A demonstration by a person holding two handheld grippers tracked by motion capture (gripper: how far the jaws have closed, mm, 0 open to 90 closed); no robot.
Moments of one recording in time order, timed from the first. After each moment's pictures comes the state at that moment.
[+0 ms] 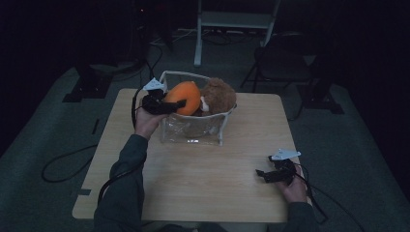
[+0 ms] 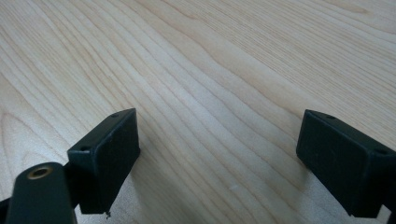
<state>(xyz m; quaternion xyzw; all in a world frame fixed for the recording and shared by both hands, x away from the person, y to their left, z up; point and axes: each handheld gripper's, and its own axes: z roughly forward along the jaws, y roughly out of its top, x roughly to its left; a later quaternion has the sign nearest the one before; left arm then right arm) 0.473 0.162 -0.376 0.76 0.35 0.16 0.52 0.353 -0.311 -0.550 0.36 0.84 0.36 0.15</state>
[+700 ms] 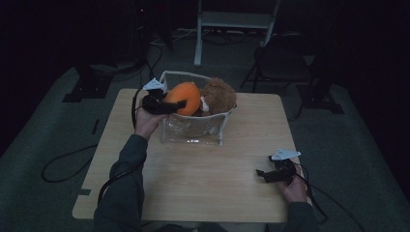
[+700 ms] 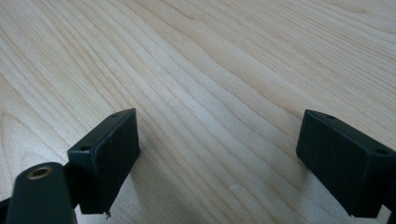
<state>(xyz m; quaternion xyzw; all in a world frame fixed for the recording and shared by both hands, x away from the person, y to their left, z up) 0.475 0.162 -0.375 0.76 0.36 0.14 0.52 0.353 -0.311 -0.550 0.36 0.84 0.36 0.15</state>
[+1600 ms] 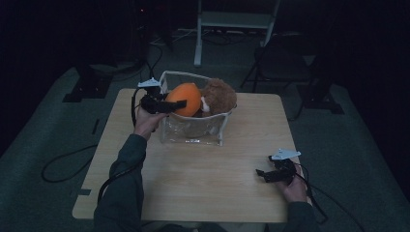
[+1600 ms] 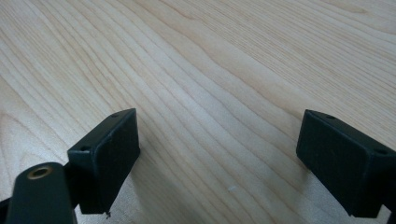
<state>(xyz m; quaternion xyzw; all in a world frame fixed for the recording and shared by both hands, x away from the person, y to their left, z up) 0.481 0.172 -0.378 0.74 0.37 0.07 0.56 0.353 -0.311 -0.550 0.36 0.84 0.37 0.15</state>
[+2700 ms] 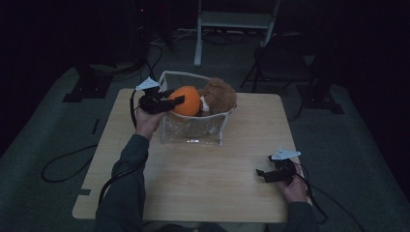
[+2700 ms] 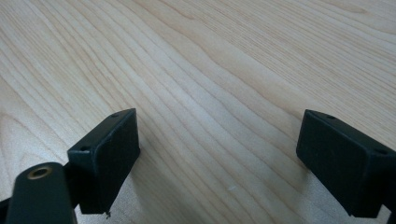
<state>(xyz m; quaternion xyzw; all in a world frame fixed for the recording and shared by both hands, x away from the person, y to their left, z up) 0.472 0.167 -0.376 0.73 0.36 0.15 0.56 0.353 -0.311 -0.550 0.36 0.84 0.36 0.15</state>
